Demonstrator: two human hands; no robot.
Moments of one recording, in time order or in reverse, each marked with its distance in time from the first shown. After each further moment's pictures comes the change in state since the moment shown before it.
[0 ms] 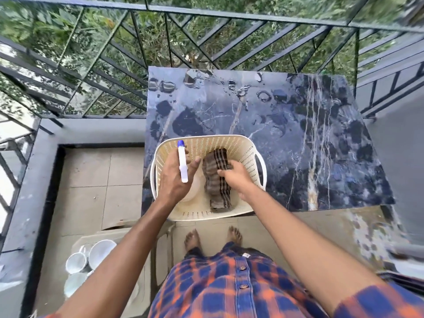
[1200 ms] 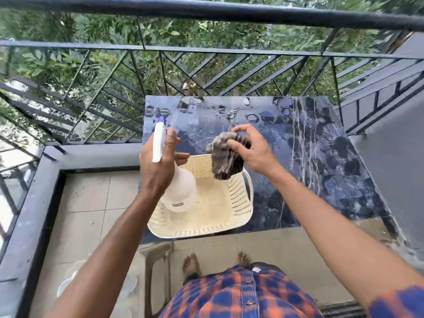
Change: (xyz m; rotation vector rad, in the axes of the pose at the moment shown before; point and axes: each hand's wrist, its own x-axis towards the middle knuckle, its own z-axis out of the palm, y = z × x) left_hand 0.029 0.104 -0.041 -0.459 0.158 -0.037; right_hand -0.014 -0.076 -0.106 -0.192 0.099 -0.830
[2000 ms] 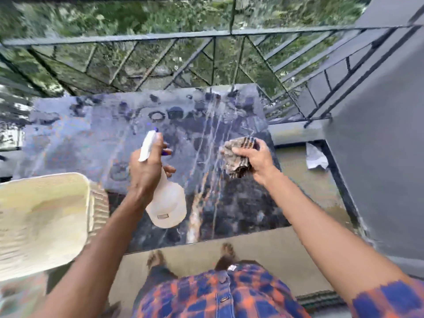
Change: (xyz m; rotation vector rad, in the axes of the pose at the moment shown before) left_hand -0.048 -0.001 0.385 0.073 0.005 -0.305; right_hand 0.002 0.287 -0.302 0.773 0.192 0.629
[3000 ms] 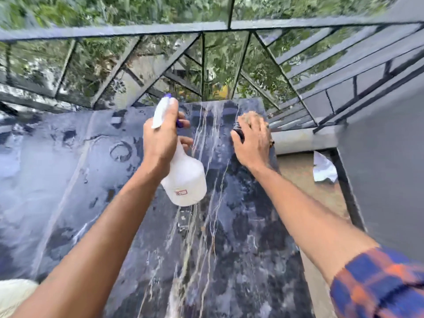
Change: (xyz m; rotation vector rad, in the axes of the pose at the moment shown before) left_hand 0.230 0.027 0.168 -0.181 -0.065 -0.062; right_hand 0.273 -0.030 -0.002 -1.334 0.260 -0.530
